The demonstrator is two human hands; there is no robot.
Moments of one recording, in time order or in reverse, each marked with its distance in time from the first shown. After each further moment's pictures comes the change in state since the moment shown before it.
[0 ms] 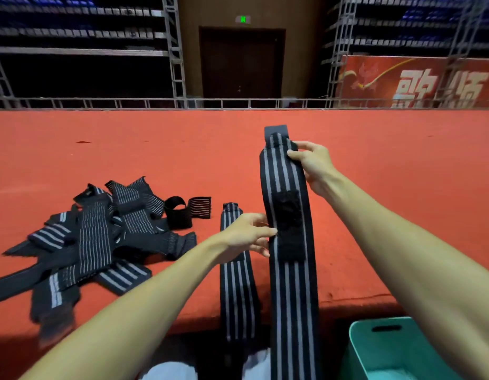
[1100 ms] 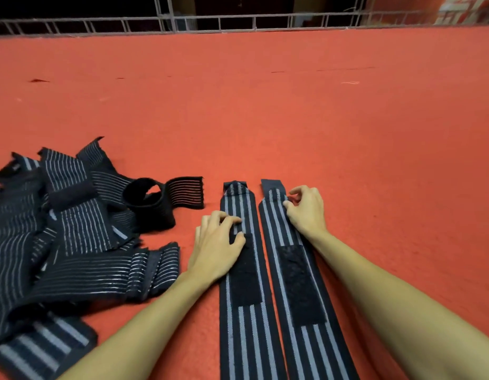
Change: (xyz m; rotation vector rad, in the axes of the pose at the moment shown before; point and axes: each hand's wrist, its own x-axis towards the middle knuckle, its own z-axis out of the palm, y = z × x) left_hand 0.141 -0.180 -0.124 0.951 0.532 -0.063; right_hand 0.129 0.268 0.046 -0.806 0.038 0.066
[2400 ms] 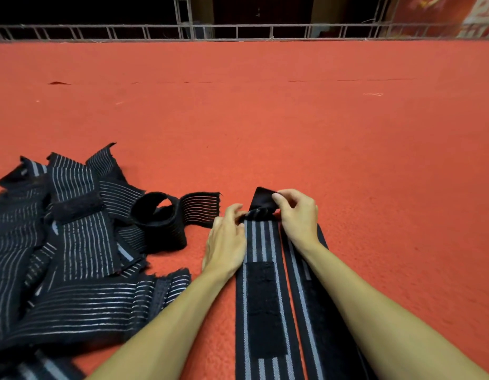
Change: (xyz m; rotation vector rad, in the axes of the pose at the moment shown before) left_hand 0.053 -0.016 0.004 -0.361 0.082 -0.274; right_hand 0.021 -0.050 0.053 0.425 0.096 -0.177
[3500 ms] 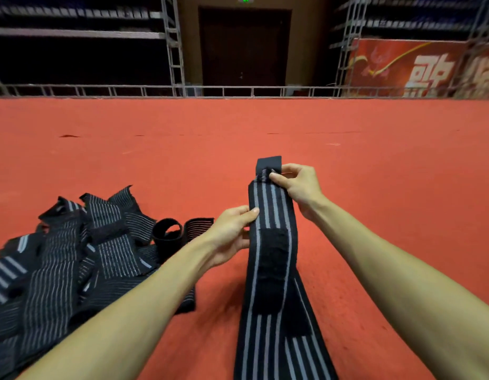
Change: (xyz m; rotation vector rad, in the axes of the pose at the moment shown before) left_hand -0.074 0.131 -0.097 -0.858 -0.568 -0.054; right_hand 0.006 -0.153 -0.114 0.202 -0.131 0.015
